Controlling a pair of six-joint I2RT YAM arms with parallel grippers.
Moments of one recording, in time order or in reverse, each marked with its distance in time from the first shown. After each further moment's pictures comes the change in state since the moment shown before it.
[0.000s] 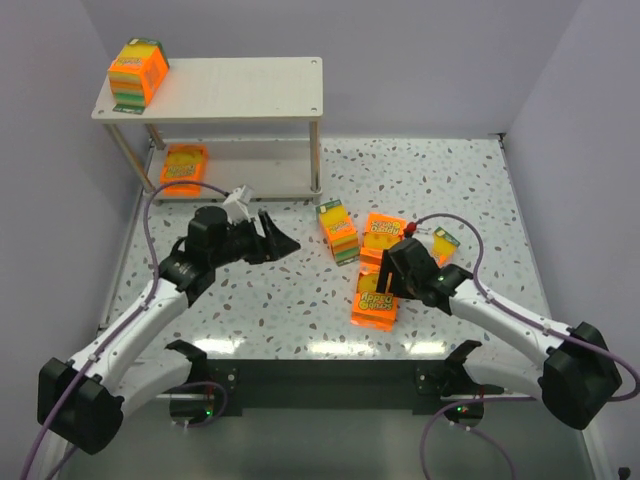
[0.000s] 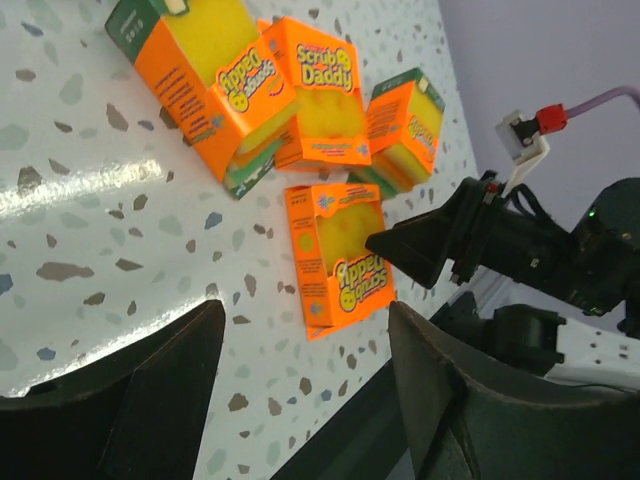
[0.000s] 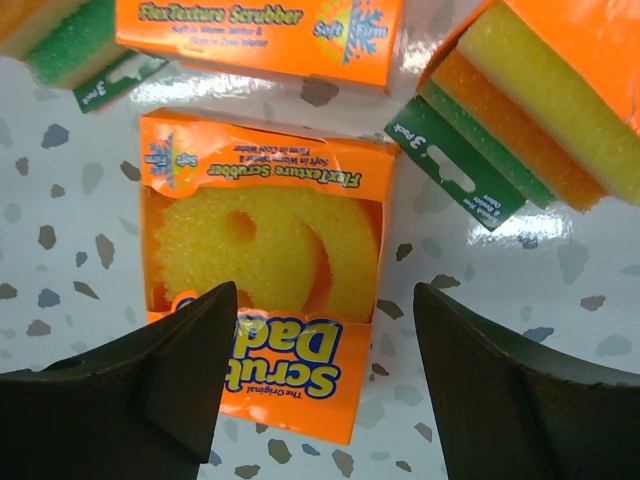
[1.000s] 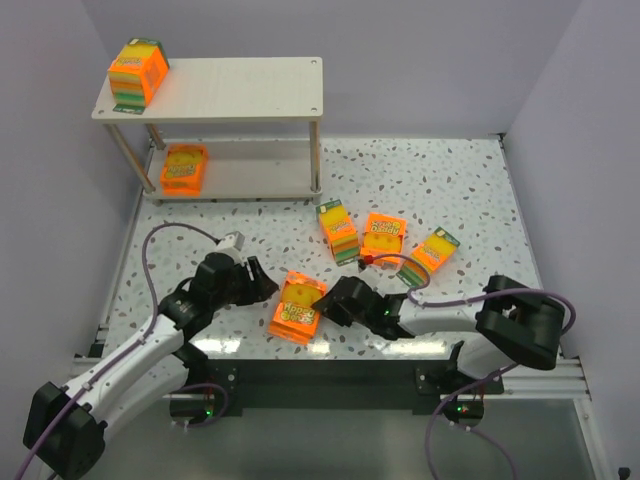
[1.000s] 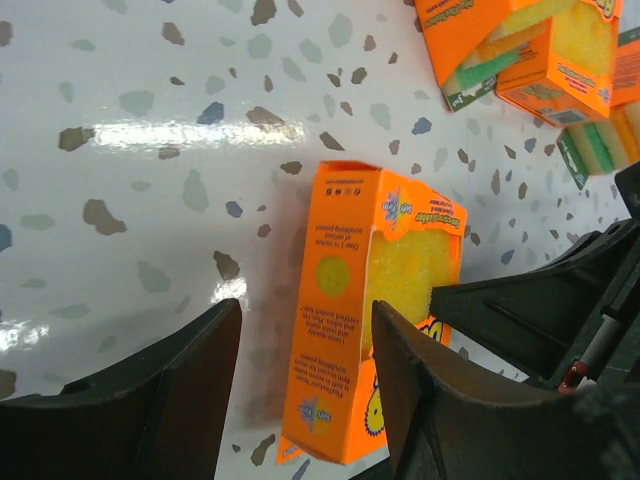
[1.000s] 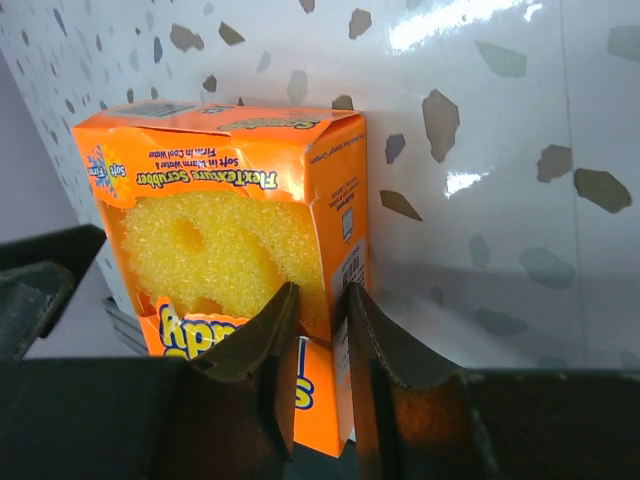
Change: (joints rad) left arm -0.139 -0.206 -0.342 -0.101 -0.345 0.015; right arm 0.454 0.364 -0.111 0.686 -0.005 0.738
